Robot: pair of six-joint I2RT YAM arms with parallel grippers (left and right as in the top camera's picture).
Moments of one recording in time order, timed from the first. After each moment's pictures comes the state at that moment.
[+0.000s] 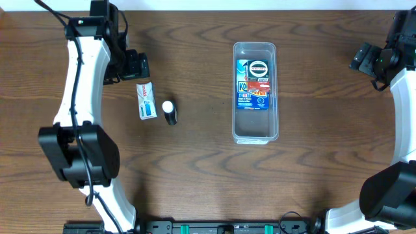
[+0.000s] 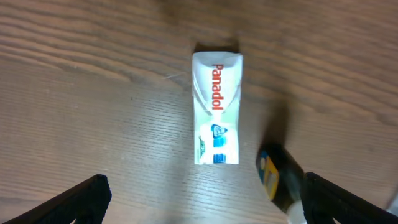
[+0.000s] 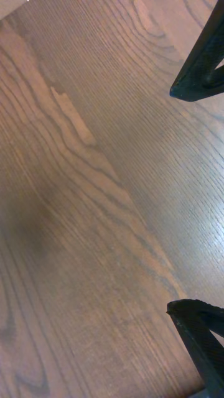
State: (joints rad) left arm 0.03 2.01 1.90 -1.33 0.02 -0.14; right arm -0.25 1.71 1.61 -0.93 0.22 0.27
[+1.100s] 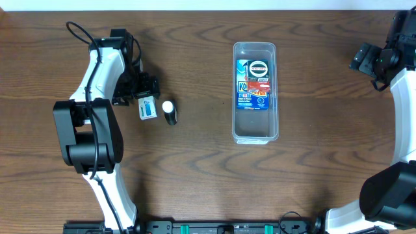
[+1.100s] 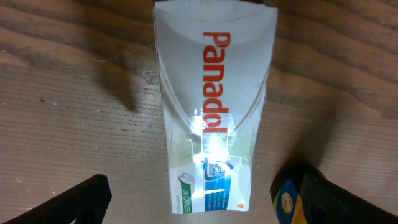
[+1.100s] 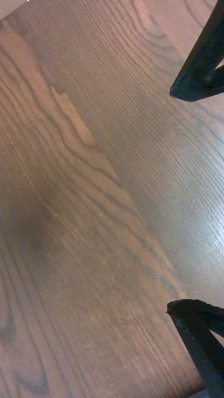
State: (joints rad) left arm 0.03 2.12 1.67 -1.16 0.10 -0.15; right arm -0.25 1.71 1.61 -0.93 0.22 0.27
